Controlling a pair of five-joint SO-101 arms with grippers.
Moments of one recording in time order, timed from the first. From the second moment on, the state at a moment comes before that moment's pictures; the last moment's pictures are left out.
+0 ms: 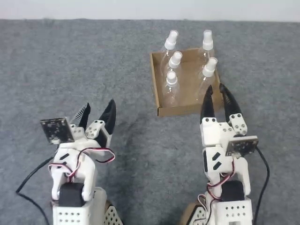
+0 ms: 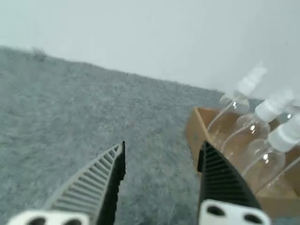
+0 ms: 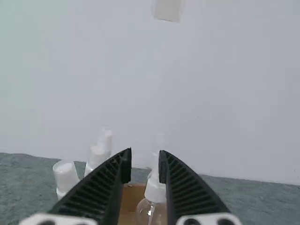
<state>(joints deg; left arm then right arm) -4.7 -103.3 86.9 47.6 17.6 -7.6 -103.0 95.1 7.3 2.2</state>
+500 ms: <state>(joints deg) -13.7 -103.3 97.2 36.6 17.9 -5.7 -103.0 95.1 28.1 2.2</state>
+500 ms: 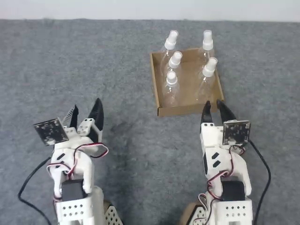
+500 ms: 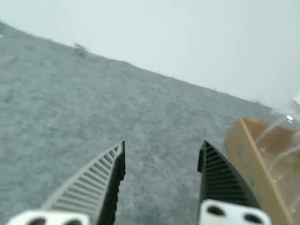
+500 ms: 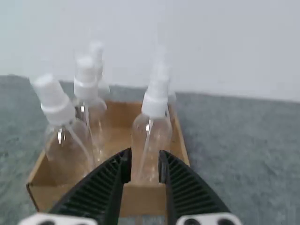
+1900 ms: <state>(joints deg) -16.8 -103.3 97.2 68.9 12.9 -5.7 -103.0 95.1 71.3 2.2</state>
